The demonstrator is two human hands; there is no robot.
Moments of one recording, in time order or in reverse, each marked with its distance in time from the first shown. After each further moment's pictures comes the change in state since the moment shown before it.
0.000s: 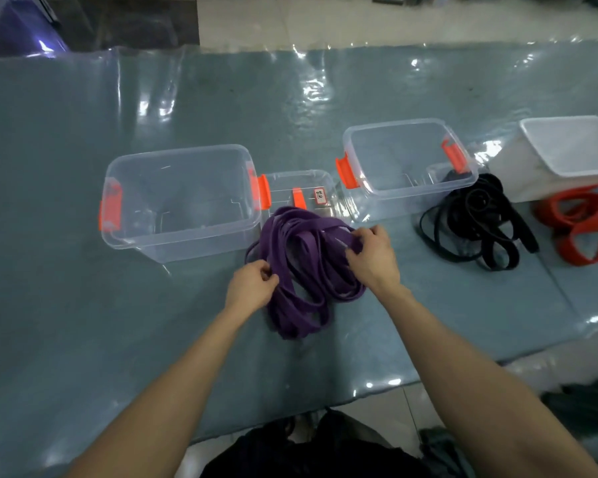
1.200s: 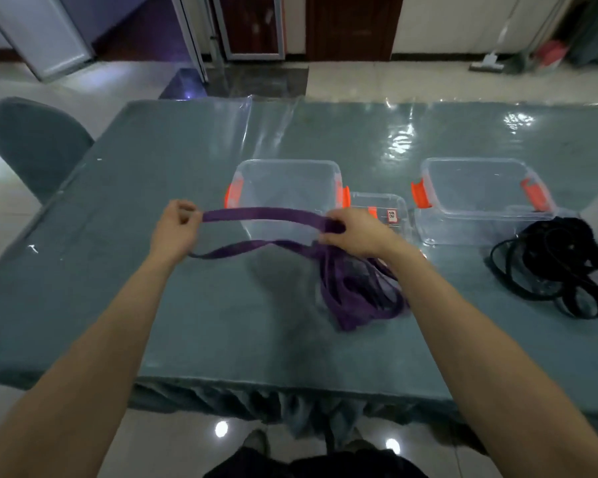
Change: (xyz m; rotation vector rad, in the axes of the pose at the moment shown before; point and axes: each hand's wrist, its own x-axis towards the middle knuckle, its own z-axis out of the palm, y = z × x) left_hand -0.115 -0.094 -0.234 -0.270 0.611 -0.137; right_hand -0.060 -0.179 -0.040 -0.052 -0.443 -0.657
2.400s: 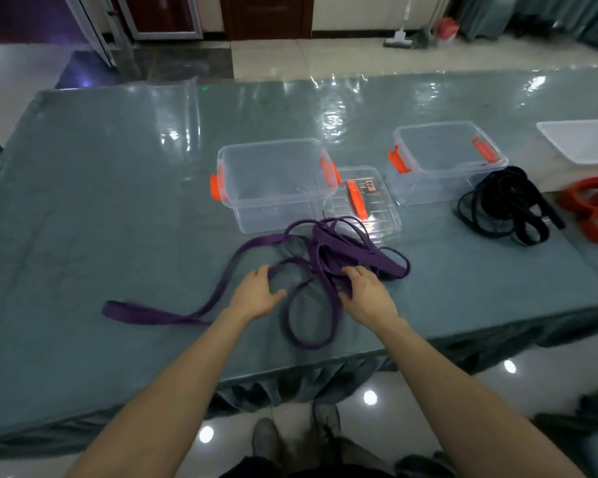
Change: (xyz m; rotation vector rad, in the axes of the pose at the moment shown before) left_hand -0.060 -0.080 0.097 0.484 -0.746 0.254; right_hand -0.088 -0.002 0.187 -0.152 0.175 0.507
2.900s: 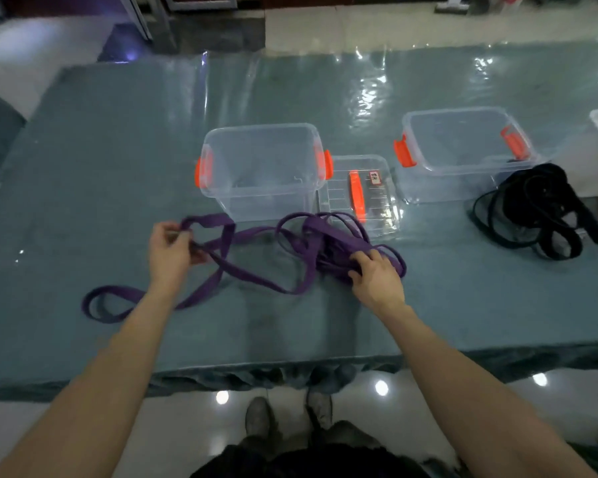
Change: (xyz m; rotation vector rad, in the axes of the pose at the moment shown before) left_hand 0.001 -0.024 -0.060 -0.953 0.721 -0.283; right_hand 0.050 0.081 -0.022 -0.018 0.036 -0.027
